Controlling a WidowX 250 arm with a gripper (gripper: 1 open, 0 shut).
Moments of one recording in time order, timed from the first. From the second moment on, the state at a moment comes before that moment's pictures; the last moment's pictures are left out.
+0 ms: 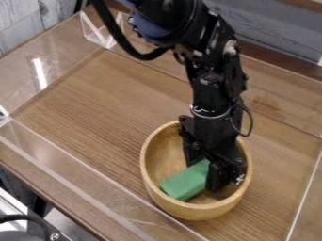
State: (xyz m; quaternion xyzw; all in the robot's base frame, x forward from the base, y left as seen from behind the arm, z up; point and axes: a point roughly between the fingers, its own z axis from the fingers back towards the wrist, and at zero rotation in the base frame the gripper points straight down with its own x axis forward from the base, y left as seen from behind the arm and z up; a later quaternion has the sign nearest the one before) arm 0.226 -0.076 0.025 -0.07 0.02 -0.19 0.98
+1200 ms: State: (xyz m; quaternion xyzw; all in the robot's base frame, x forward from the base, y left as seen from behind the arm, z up) arm 0.214 -0.080 0.036 -0.09 0.07 -0.17 0.98
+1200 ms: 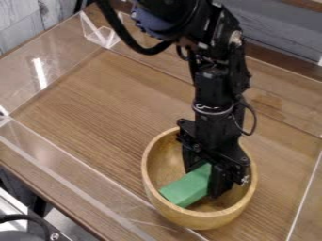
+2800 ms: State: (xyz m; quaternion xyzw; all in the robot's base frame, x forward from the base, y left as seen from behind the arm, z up) arm 0.228 -0.062 0.134 -0.08 0.05 -0.08 0.99
